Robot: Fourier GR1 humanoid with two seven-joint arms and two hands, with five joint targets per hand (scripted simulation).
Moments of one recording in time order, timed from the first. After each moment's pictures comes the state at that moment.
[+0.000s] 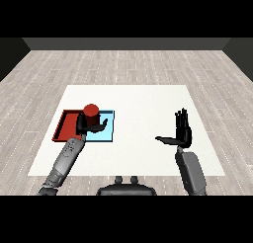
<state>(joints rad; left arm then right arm) -0.36 0.32 -0.26 -1.45 0.03 0.46 -0.04 -0.09 -0.22 0.03 -1.60 -0.29 -0.15 -0.37</state>
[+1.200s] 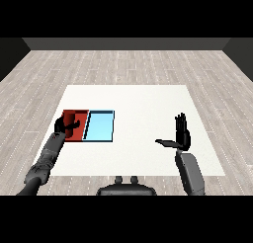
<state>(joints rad) -0.65 0.46 0.01 -0.36 -0.09 0.43 -0.13 -0.07 -0.20 0.01 -1.50 -0.24 -0.11 -0.48</state>
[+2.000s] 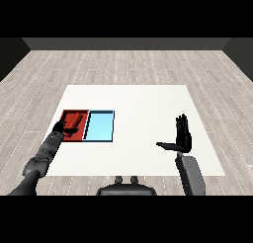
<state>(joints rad) -0.78 0.49 -0.05 -0.05 -0.21 0.30 -0.02 -0.02 -0.20 0.01 -1.55 -0.24 -0.07 -0.54</state>
